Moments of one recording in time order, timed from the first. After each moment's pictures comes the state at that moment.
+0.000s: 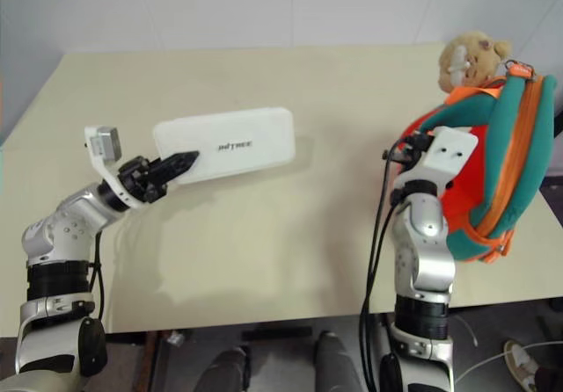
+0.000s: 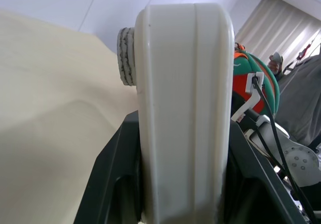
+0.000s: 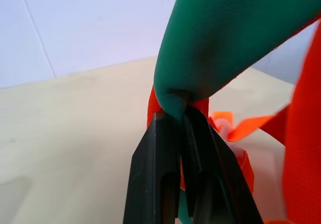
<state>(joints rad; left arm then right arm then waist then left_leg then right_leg) -0.59 0.53 0.36 0.26 -0.74 0.70 -1.03 -0.47 -0.13 -0.26 -0.17 0.23 0.33 -0.14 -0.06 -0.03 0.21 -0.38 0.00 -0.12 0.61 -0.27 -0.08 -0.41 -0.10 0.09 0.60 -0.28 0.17</state>
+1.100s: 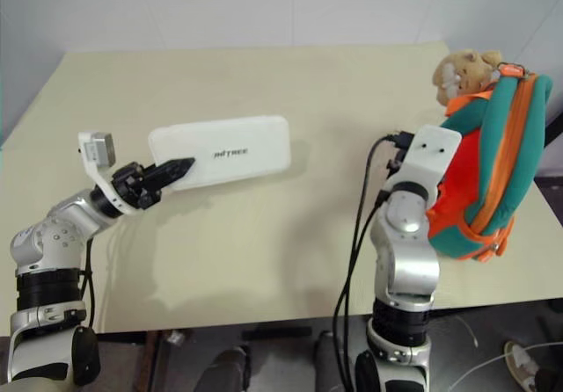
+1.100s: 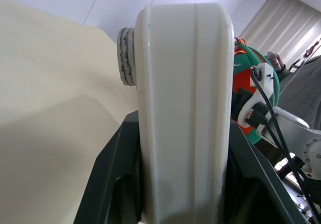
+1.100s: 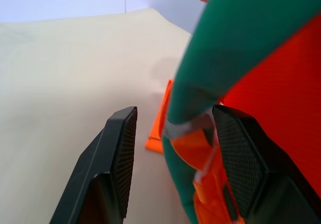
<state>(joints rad) -0.56 0.55 0.36 0.22 -0.76 0.75 -1.02 -0.52 0.02 -0.17 -0.41 -0.06 0.78 -0.42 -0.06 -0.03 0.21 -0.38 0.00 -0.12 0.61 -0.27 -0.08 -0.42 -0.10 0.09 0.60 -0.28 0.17</state>
